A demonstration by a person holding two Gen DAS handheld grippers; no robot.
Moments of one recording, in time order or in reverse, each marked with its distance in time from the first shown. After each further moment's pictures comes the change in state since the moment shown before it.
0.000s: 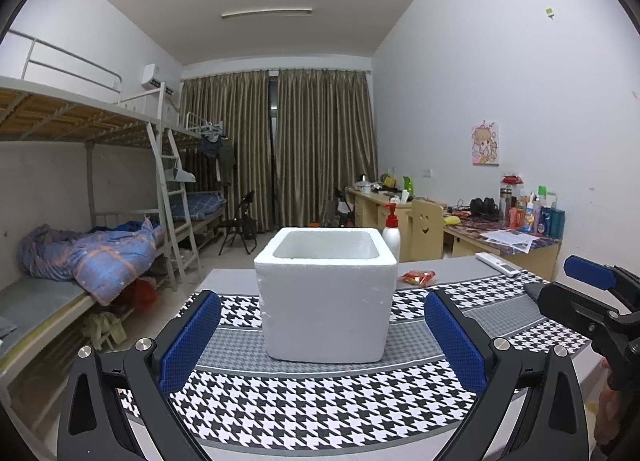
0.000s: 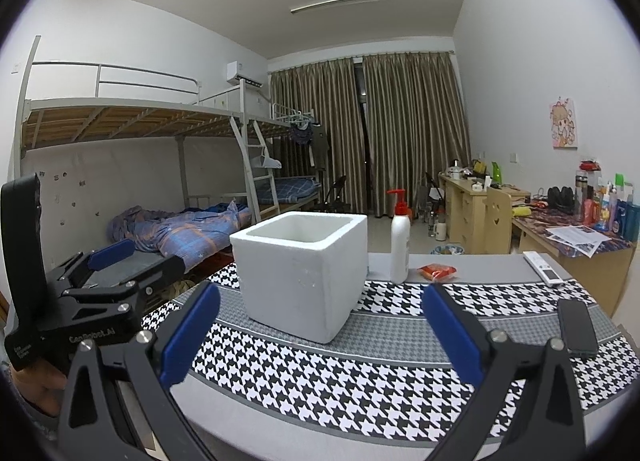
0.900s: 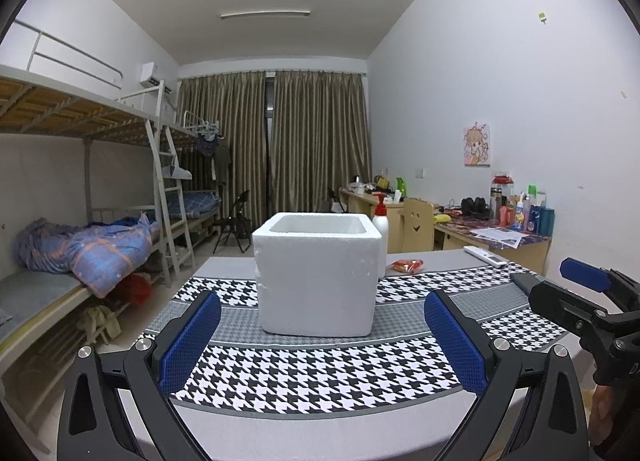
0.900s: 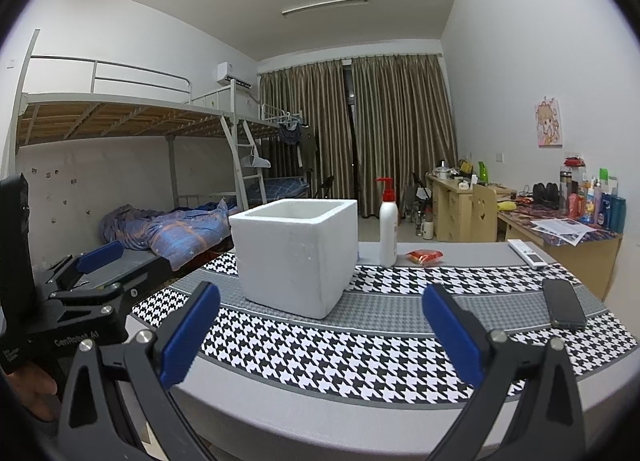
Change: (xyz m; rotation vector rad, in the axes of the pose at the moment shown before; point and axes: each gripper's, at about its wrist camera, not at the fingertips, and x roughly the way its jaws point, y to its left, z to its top) left arm -0.031 -0.005 -0.030 -0.014 -0.007 -0.024; right arm -0.019 0.007 -0.030 0.003 -0.005 -0.050
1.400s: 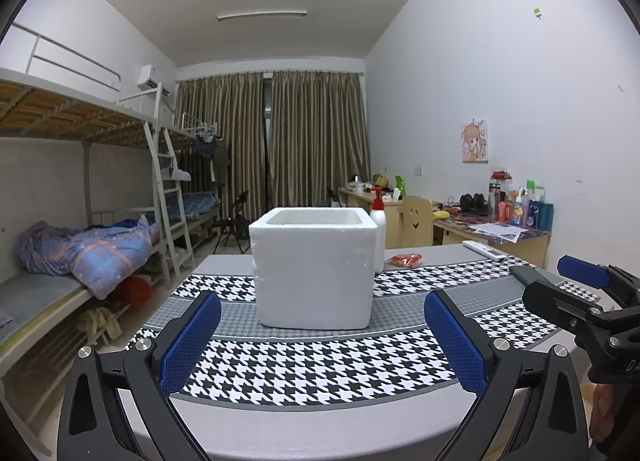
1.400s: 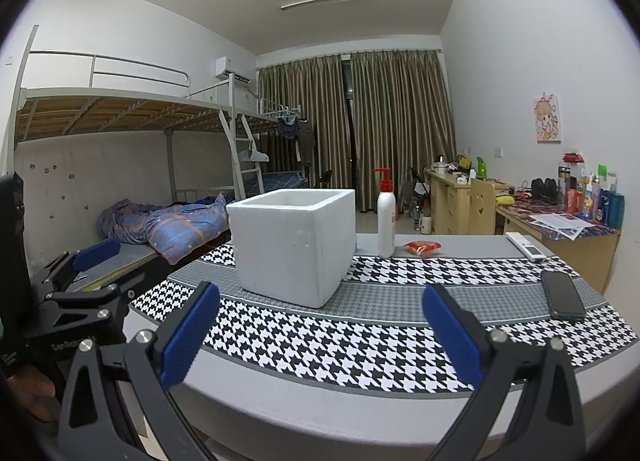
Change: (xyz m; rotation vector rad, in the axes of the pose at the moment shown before) left arm -0.004 -0.007 -0.008 0.015 -0.008 0.000; right arm 0.000 -0.002 -0.008 -0.006 0.015 -0.009
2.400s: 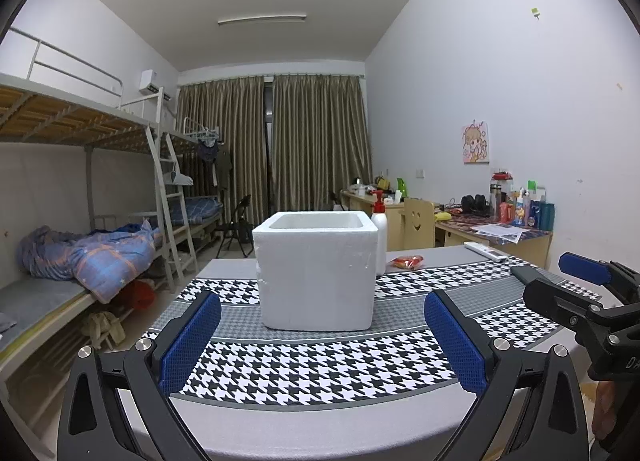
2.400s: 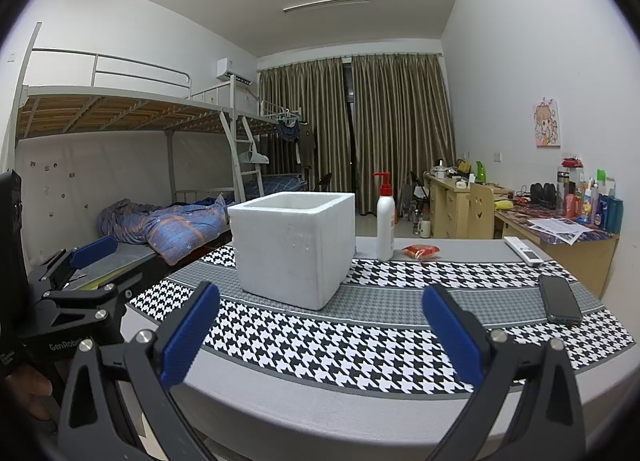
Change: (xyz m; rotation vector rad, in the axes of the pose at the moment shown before) left arm -0.003 0.001 0.002 0.013 -0.008 0.010; right arm -0.004 0.002 0.002 -0.014 -0.011 0.001
